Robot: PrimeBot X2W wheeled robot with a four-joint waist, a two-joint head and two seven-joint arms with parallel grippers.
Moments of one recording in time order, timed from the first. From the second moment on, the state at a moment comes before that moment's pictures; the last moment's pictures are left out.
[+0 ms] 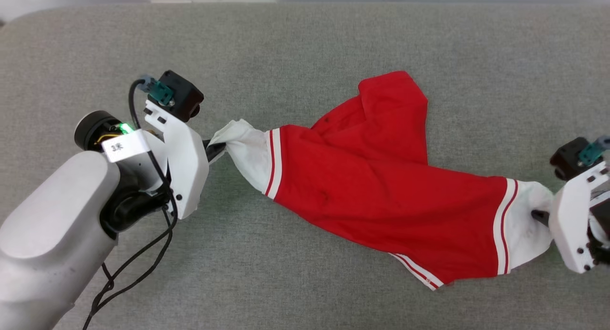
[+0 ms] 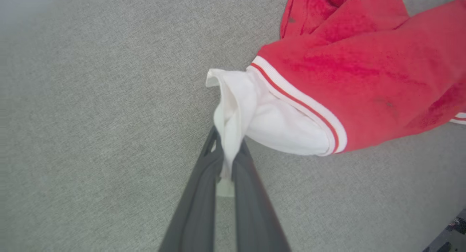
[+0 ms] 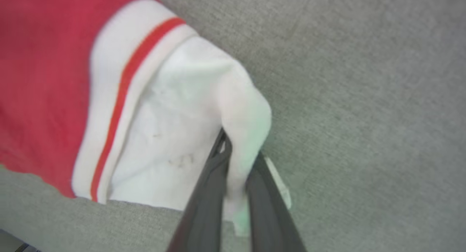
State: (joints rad) left arm -0.80 0.66 -0.75 0.17 -0.86 -0.12 0.61; right arm -0.55 -0.82 0.67 0.25 0.79 0.13 0.72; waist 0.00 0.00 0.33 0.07
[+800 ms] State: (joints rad) left arm -0.99 0.70 -0.59 -0.02 -0.96 -0.10 0.59; right arm -0.72 -0.91 0.40 -0.05 0.80 0.13 0.62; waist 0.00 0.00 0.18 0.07
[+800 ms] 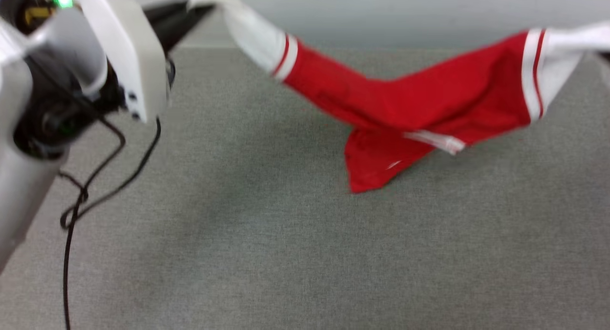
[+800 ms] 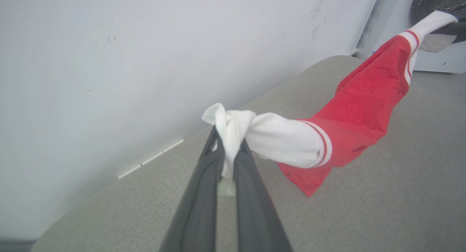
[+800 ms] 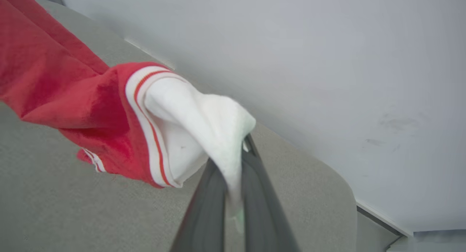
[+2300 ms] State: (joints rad) left arm -1.09 0.57 -0.70 0.46 -0.96 -0.13 0.02; right arm -1.22 -0.63 0.82 0.58 0.75 0.13 0.27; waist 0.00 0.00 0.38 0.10
